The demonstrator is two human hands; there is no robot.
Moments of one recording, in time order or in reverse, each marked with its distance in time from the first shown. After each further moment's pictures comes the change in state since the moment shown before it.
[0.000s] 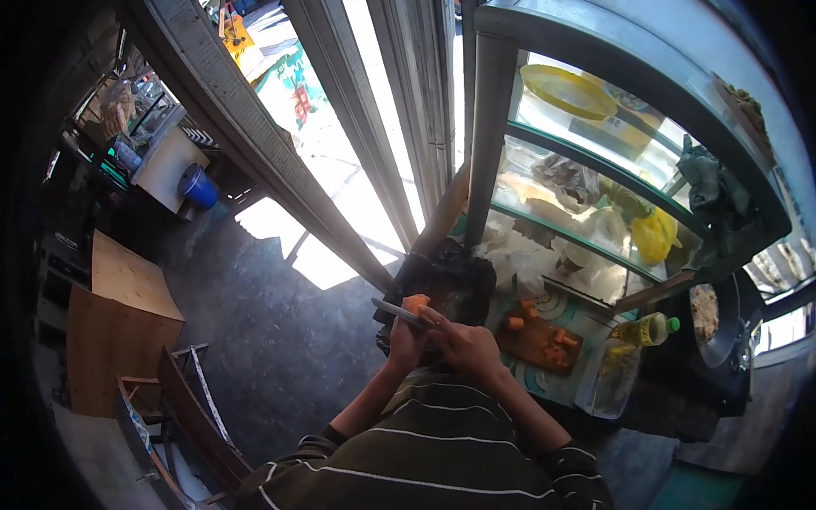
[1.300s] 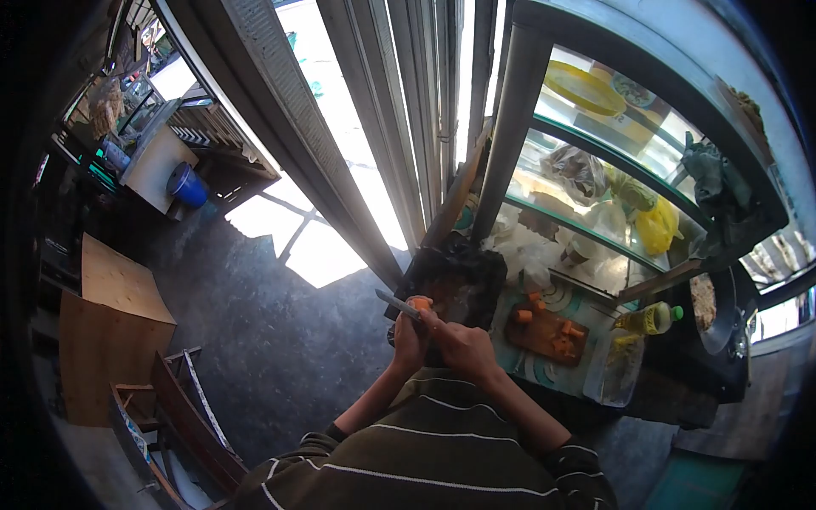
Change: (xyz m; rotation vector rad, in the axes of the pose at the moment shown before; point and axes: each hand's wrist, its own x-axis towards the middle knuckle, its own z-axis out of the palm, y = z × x) left_hand -0.005 0.007 -0.026 0.085 0.035 0.008; right_hand 0.005 -0.016 0.037 0.031 0.033 0.004
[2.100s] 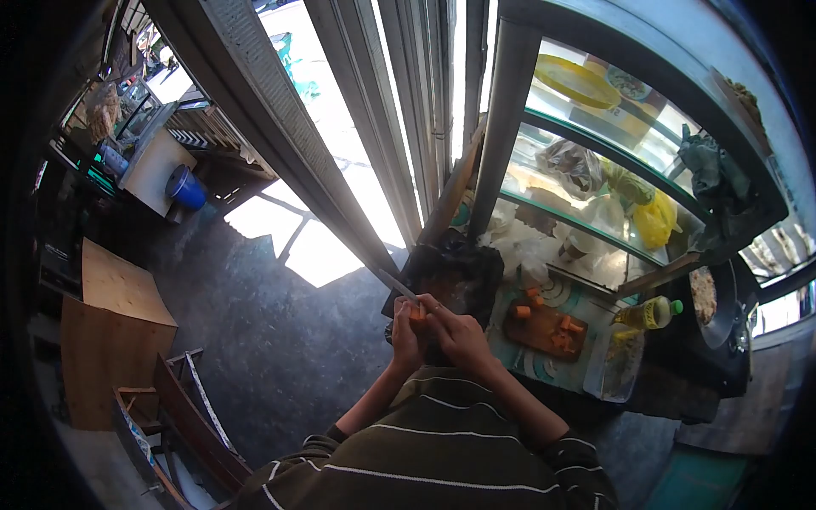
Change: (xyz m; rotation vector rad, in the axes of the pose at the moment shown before) left_hand 0.001 -0.006 0.003 0.054 0.007 0.131; right_hand 0.011 0.007 0.005 0.288 0.039 0.071
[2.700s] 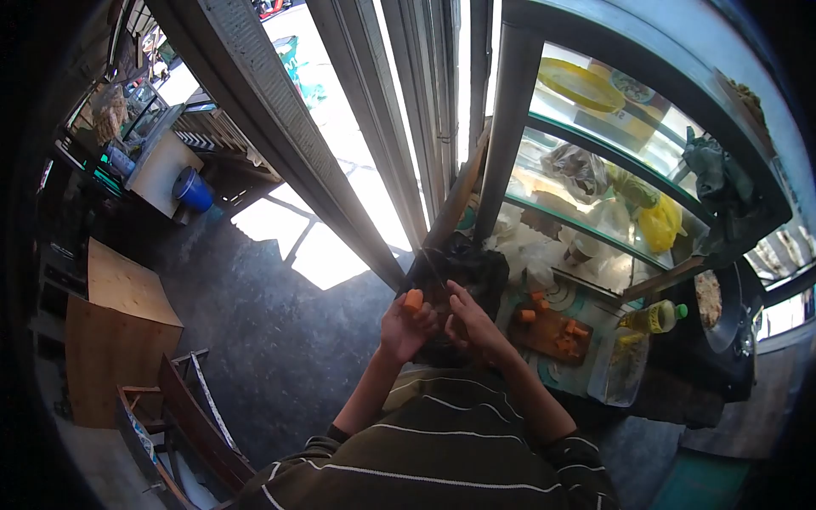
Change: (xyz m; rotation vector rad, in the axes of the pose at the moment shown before) left_hand 0.021 0.029 -0.016 -0.569 -0.258 -0.513; right_hand 0.013 0.005 -0.025 0.984 -0.242 0.592
